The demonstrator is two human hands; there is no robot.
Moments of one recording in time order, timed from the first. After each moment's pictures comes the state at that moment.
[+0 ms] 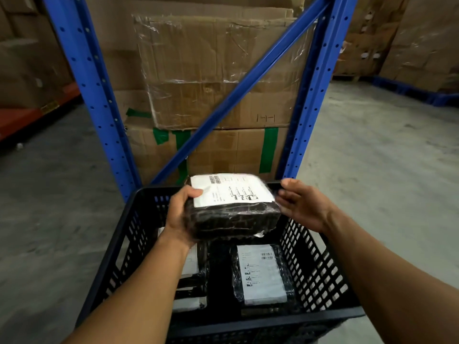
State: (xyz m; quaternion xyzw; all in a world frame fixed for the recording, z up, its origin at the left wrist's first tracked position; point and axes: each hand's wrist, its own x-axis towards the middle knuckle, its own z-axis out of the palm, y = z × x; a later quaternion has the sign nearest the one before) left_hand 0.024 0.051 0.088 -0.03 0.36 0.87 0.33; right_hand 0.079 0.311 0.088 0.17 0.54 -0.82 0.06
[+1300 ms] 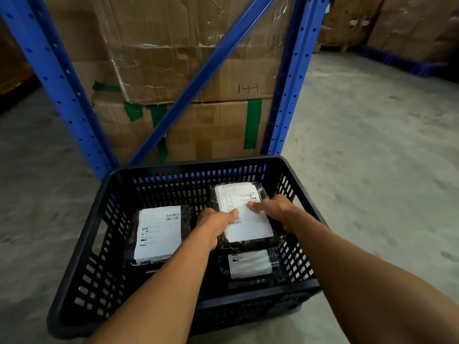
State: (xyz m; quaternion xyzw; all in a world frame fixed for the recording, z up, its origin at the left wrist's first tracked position) left_hand 0.054 0.122 0.017 -0.11 0.74 0.57 0.32; right_hand 0.093 0.286 0.032 0.37 0.74 -0.54 0.11
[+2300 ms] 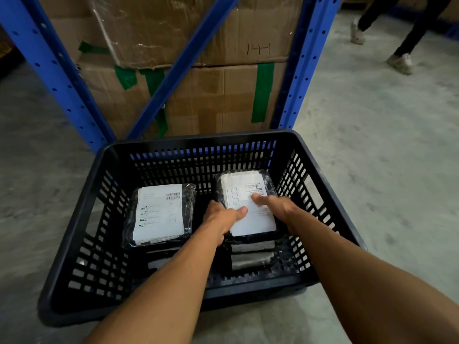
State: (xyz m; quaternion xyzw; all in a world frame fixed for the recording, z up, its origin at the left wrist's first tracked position) left_hand 0.063 0.129 -0.019 -0.13 0.77 0.52 0.34; right_hand 0.102 0.280 -0.015 0.38 0.69 -0.59 0.15
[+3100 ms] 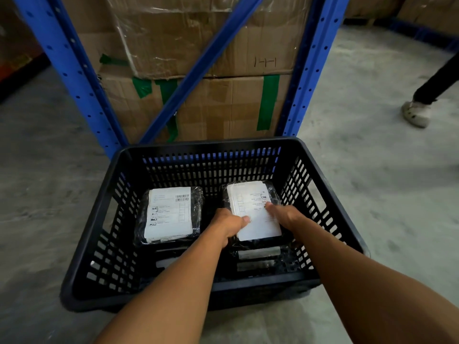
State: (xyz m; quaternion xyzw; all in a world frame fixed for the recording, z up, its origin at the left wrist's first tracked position) left_hand 0.073 0.122 -0.008 -0.08 0.80 0.47 0.36; right_hand 0.111 0.272 -0.013 0.40 0.74 -0.52 0.15
